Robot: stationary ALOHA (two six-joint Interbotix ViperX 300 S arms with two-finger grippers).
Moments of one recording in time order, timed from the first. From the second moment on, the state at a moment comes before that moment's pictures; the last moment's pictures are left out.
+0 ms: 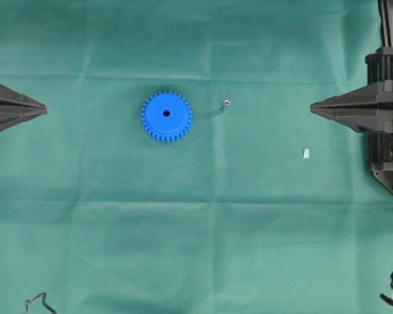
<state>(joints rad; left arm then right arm) 0.00 -0.97 1.18 0.00 -0.29 0.00 0.00 -0.96 1.17 0.00 -0.30 0.00</state>
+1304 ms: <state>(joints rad) -0.02 -0.96 1.17 0.01 -0.21 -0.01 -0.14 -0.22 1.09 0.19 -0.51 0.03</state>
